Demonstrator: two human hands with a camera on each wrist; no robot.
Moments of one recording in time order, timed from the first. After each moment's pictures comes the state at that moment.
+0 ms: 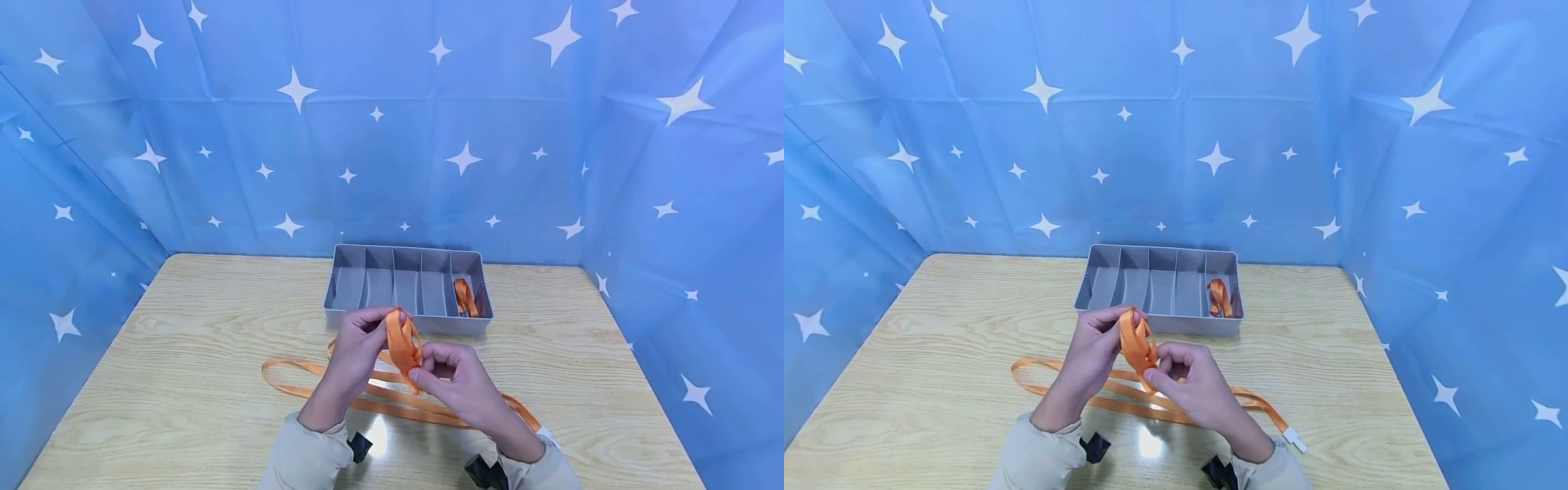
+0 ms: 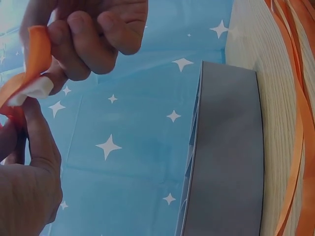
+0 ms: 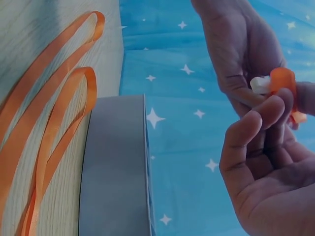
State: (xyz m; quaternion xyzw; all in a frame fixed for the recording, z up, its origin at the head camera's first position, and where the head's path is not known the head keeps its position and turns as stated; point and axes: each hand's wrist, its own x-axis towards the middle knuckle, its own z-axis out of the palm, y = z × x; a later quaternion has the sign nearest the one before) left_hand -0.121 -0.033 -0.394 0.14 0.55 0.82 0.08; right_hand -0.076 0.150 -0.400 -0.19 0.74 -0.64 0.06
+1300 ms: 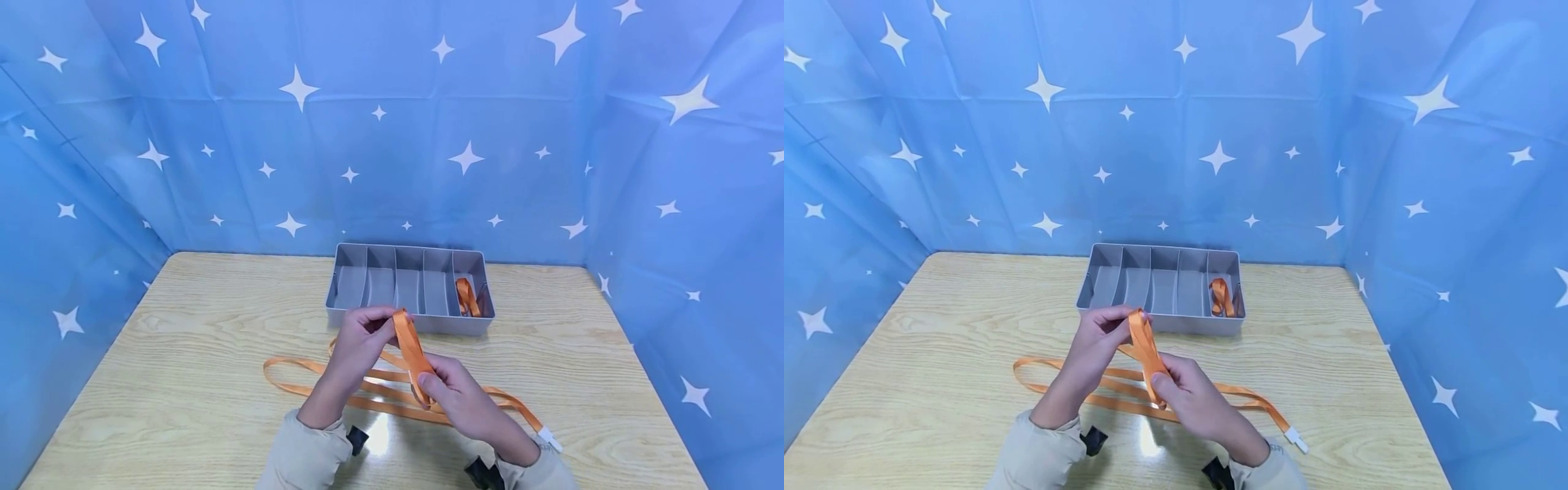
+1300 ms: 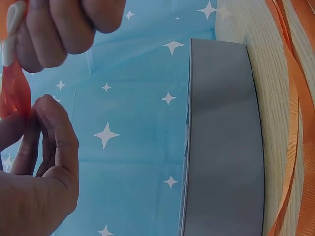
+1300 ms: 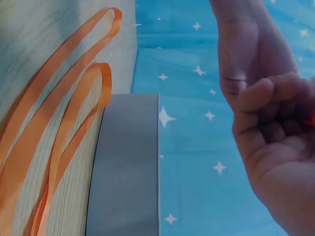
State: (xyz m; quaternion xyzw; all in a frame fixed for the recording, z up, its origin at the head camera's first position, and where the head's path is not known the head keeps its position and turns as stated) left_hand -0.127 -0.035 -0.398 0.15 0.63 0.76 0.07; right_hand -0.073 0.149 -0.406 -0.30 0.70 -0.64 0.11
